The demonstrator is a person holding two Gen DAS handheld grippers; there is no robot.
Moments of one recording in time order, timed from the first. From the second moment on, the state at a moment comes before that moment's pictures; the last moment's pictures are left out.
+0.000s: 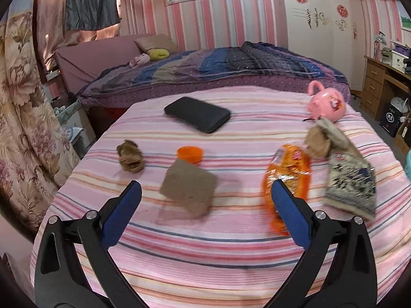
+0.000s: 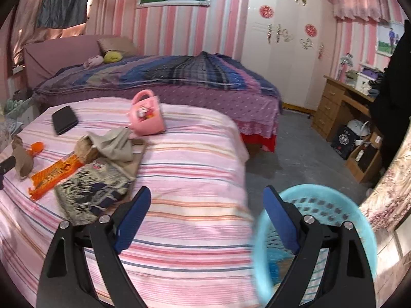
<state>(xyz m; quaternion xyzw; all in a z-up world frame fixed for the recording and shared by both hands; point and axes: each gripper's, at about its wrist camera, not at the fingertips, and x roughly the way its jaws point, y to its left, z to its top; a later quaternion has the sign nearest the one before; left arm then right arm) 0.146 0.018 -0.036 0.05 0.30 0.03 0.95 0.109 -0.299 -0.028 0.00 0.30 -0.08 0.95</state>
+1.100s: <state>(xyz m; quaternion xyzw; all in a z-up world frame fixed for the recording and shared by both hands) 0.158 0.043 -0.048 0.04 0.33 0.02 0.94 0.129 -0.242 -0.048 -0.02 0.34 -0.02 0.94</state>
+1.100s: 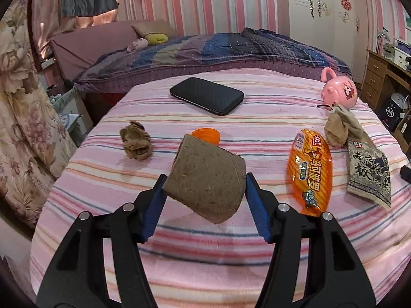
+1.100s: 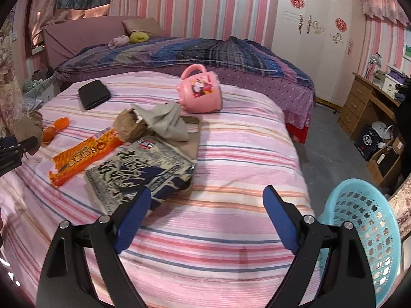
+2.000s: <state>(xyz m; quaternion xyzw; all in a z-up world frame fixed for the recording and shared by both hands) 0.146 0.028 -0.033 0.05 0.31 0.01 0.95 0.156 -0.230 -0.072 0.03 0.39 0.02 0.92</state>
